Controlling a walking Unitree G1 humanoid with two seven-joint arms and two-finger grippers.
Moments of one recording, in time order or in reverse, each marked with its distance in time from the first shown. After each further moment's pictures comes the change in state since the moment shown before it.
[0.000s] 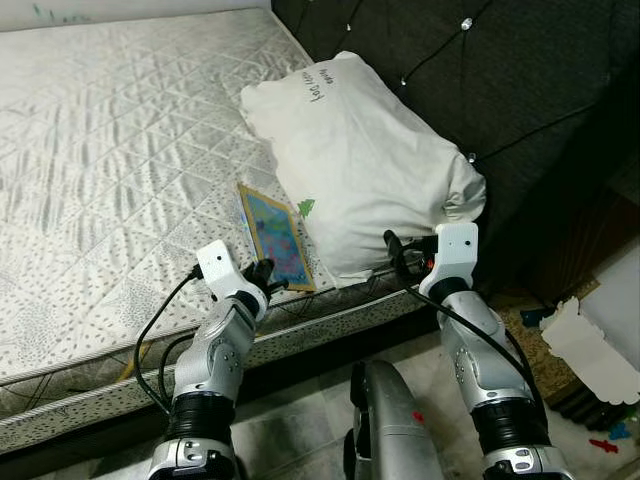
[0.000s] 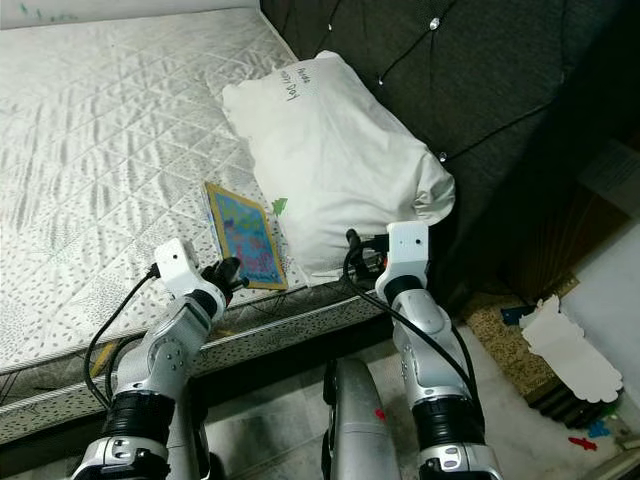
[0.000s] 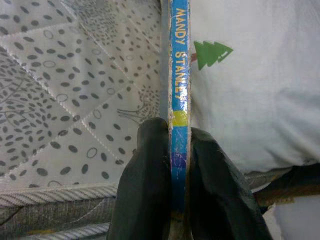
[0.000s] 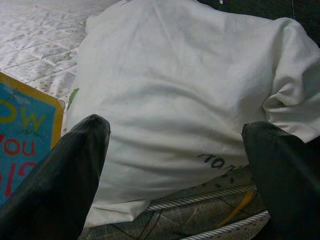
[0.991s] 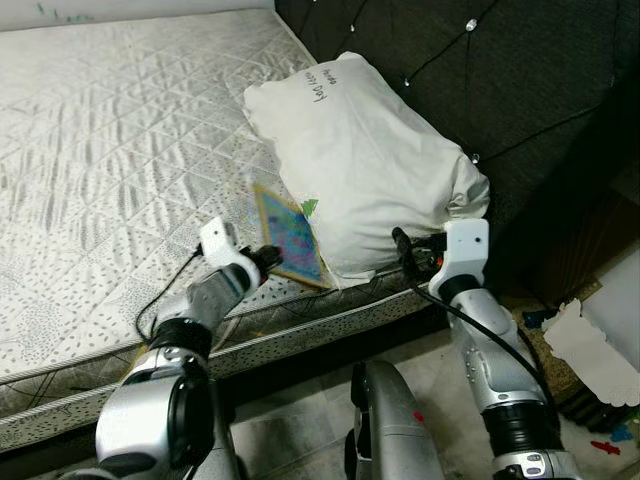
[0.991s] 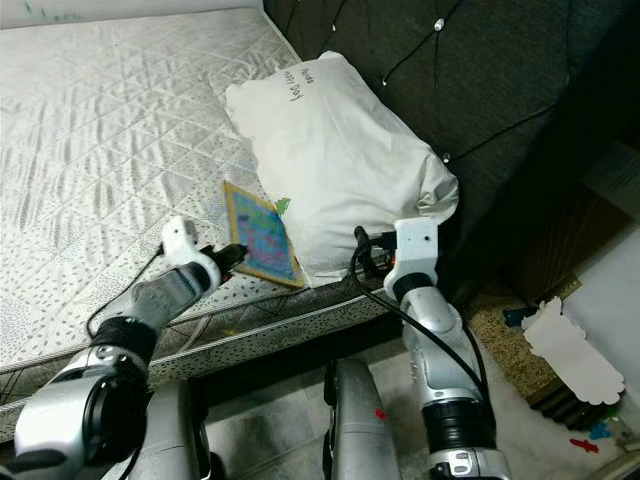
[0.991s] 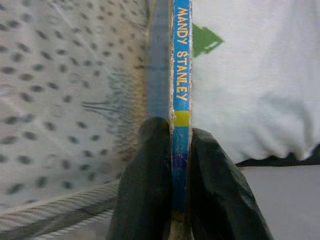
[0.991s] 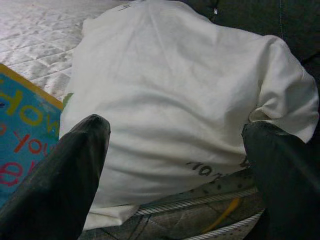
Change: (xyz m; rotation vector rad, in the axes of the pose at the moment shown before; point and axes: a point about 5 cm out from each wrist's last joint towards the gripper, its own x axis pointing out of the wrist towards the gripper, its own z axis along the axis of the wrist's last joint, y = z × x) left arm 0.038 0.002 0.029 -0.155 0.200 -0.120; right arm -0.004 -0.010 0.010 -0.043 -0.014 -0.015
